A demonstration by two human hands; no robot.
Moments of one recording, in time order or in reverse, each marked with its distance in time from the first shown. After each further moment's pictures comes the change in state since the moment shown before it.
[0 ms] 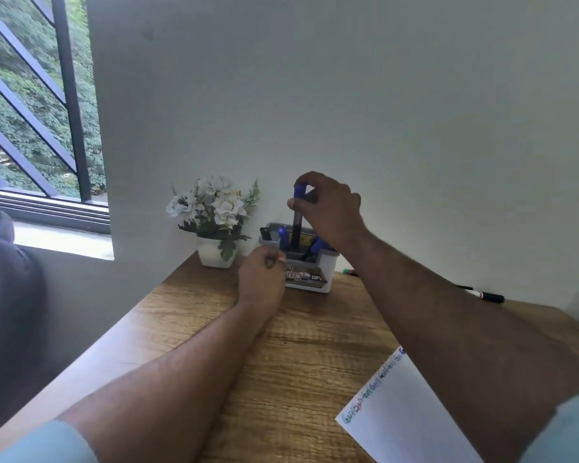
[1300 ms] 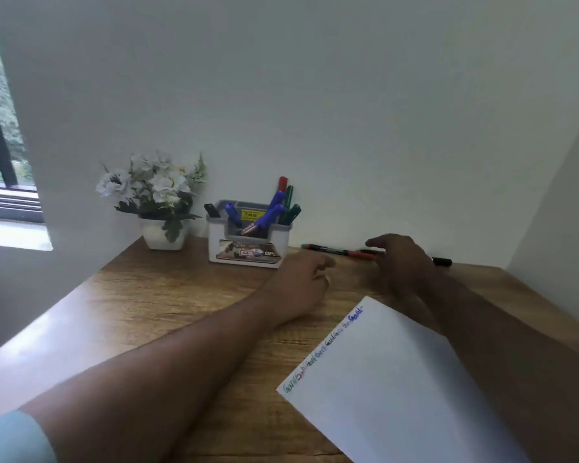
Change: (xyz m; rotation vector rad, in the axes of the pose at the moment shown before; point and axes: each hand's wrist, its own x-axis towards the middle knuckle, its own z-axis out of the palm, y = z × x) left_hand -0.062 0.035 0.068 0.492 -0.683 0.336; right_hand -0.091 0.182 -0.074 -0.387 -0.308 0.364
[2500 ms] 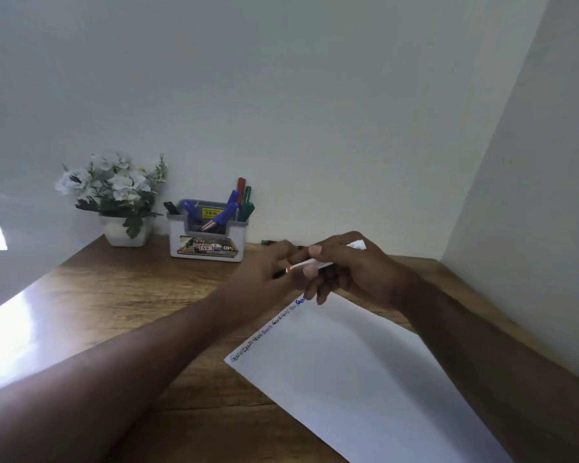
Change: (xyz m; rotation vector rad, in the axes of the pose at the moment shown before) left_hand -0.049 0.050 -0.005 -0.257 0.051 0.247; right_hand -0.107 -0.045 -0.064 1.165 -0.432 -0.272
